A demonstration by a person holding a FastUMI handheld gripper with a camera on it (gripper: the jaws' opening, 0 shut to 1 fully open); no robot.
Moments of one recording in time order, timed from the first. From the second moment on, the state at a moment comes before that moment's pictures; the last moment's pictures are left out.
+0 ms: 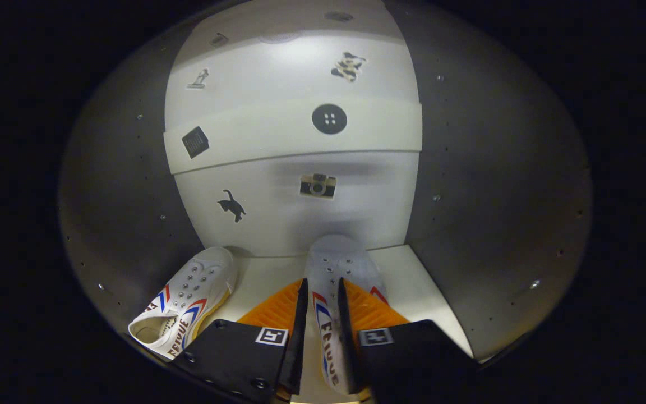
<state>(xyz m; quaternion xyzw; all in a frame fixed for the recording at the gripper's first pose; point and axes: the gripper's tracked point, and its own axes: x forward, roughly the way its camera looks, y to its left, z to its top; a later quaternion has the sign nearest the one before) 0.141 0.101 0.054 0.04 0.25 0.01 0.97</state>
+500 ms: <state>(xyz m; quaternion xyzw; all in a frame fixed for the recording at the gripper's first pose) -0.061 0.131 0.159 0.04 0.11 0.06 0.99</state>
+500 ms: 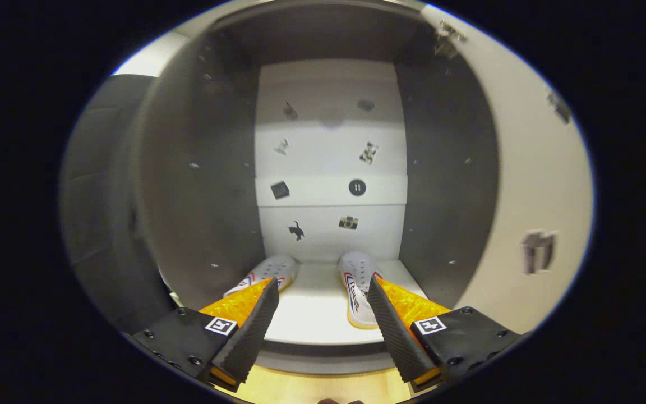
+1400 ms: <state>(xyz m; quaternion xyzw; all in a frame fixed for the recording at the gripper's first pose) -0.380 -0.038 0.192 0.03 0.02 -0.06 1.00</state>
